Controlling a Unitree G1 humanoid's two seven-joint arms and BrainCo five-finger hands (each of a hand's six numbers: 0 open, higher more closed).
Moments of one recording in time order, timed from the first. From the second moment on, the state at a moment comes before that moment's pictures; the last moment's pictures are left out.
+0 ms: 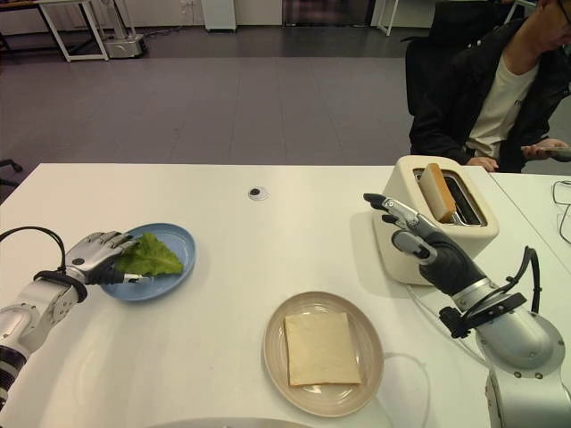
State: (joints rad) left arm -0.19 0.87 -0.23 0.41 0.98 -0.20 0.03; right arm 0.23 -0.63 -0.38 -0.76 0.20 0.26 0.46
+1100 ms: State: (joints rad) left arm -0.24 0.24 -0.69 -0.32 1.04 -0.21 -0.14; right arm 0.07 -0.61 -0.34 -0.46 -0.02 0.21 0.30
